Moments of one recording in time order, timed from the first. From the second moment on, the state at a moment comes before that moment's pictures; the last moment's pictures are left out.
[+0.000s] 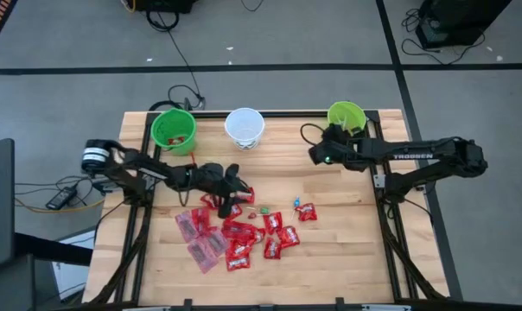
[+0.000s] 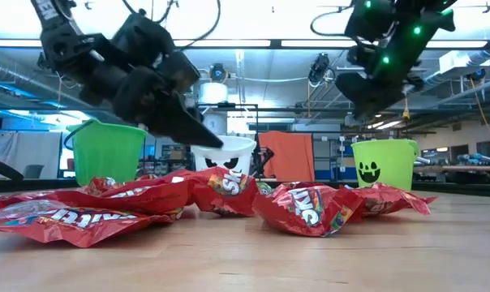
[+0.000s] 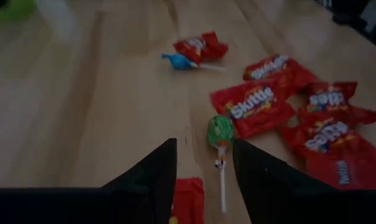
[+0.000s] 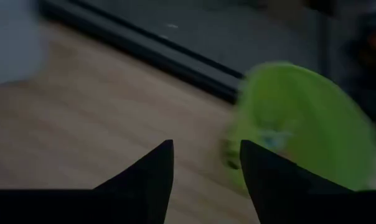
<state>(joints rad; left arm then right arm) 0.05 1.56 0.51 0.58 0.18 0.05 -0.19 1.21 0.81 -0.68 0.82 0.70</state>
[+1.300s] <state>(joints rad) 0.08 1.69 0.64 0.48 0.14 0.02 -0.10 1.35 0.81 -0.24 0.22 0.30</state>
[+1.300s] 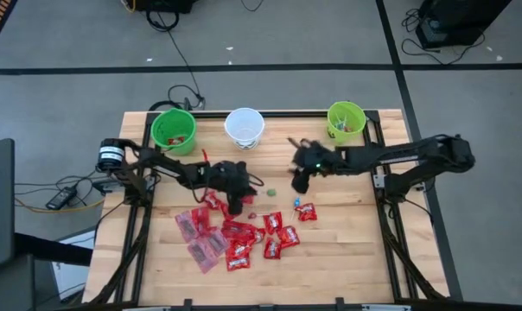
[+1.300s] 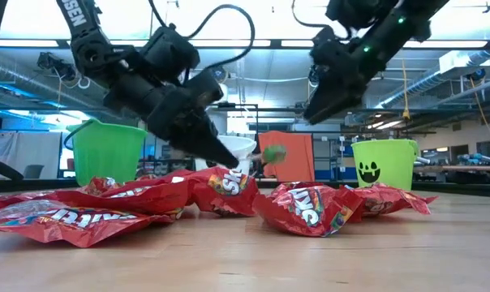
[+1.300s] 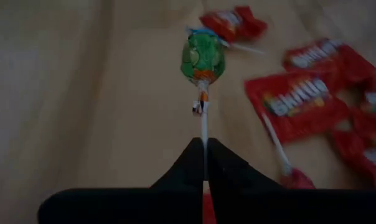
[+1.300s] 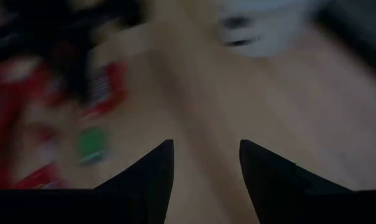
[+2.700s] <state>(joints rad) 0.08 1.60 0.62 0.49 0.05 -0.08 -0.14 1.63 0.81 0.17 -0.13 0.25</state>
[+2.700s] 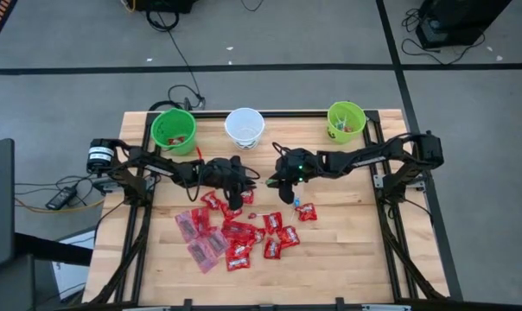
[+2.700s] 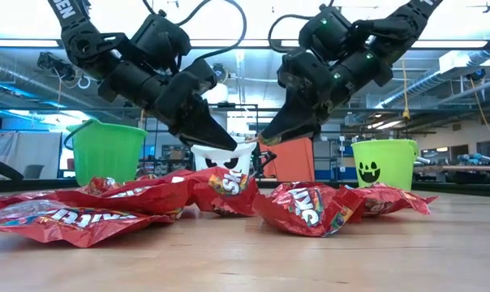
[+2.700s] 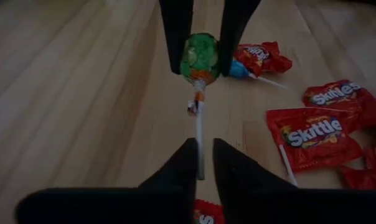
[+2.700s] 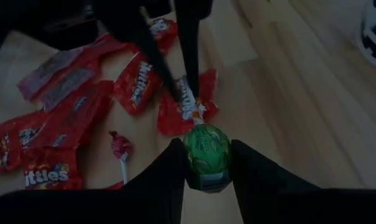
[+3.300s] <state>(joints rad) 0.08 1.60 0.62 0.43 0.06 -0.05 -0.22 1.30 0.81 -0.35 0.64 0.47</state>
